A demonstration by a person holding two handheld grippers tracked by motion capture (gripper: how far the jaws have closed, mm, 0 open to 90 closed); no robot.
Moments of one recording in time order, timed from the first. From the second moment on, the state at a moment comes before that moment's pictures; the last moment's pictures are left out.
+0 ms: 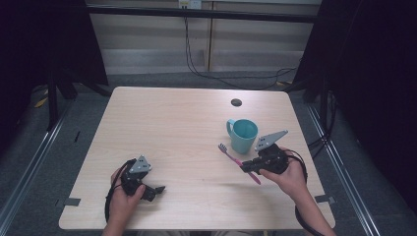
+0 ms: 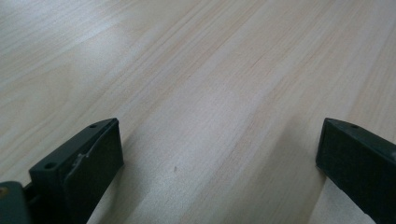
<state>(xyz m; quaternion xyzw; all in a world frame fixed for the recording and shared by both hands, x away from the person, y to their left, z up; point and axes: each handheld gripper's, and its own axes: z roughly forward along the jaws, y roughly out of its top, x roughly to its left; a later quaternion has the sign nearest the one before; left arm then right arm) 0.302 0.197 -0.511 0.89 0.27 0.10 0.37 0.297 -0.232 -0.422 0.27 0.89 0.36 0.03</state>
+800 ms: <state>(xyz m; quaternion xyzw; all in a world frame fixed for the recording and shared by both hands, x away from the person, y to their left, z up) 0.302 0.197 -0.511 0.89 0.27 0.10 0.37 0.296 -0.248 -0.412 0.32 0.84 0.44 0.07</state>
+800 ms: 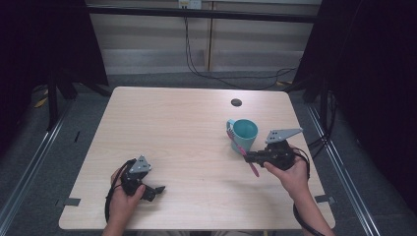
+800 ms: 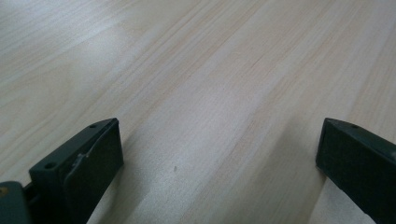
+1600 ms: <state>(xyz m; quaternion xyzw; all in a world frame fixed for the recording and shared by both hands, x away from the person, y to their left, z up) 0.302 0.197 -0.511 0.89 0.27 0.10 0.37 0.301 -0.267 -0.402 0.36 0.77 0.52 0.10</state>
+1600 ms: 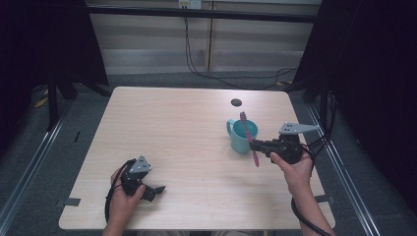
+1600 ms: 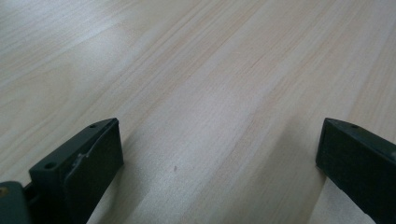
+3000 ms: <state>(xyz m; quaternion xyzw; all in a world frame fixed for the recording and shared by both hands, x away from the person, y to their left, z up) 0.302 0.197 -0.511 0.89 0.27 0.10 0.37 0.329 -0.276 -0.386 0.39 0.70 0.58 0.14</state>
